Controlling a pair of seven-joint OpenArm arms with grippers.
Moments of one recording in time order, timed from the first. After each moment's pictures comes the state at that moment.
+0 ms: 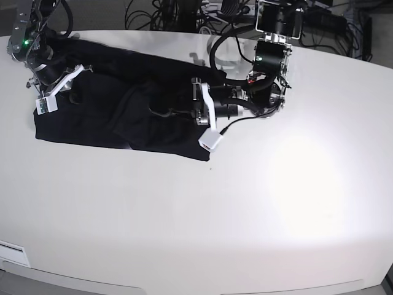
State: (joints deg) left arm -0.5 -0.7 9.6 84.4 -74.7 -40.4 71.2; right arm -26.5 17.9 20.7 101.4 28.7 30.4 -44.6
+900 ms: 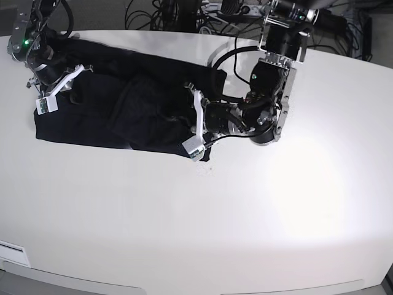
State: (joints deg) left arm -9.0 -5.0 14.8 84.3 -48.3 -41.4 69.2; right arm -26.5 17.7 20.7 101.4 28.8 30.5 -44.6
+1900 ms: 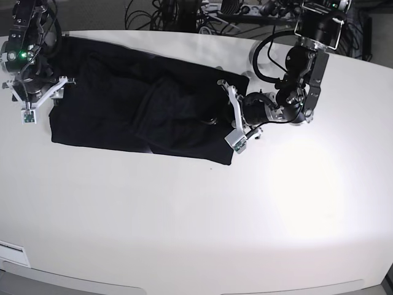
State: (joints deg) left arm -1.6 -18.5 16.3 85.7 -40.4 -35.4 46.6; right arm -22.3 17.6 24.1 108.3 18.8 15.4 -55.1
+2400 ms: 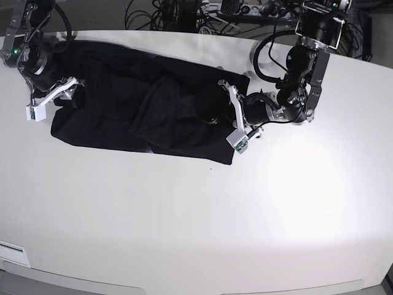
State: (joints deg) left arm -1.5 -18.7 16.3 85.7 -42.0 -35.4 47.1; right arm -22.5 17.8 24.4 102.2 43.2 21.7 -56.1
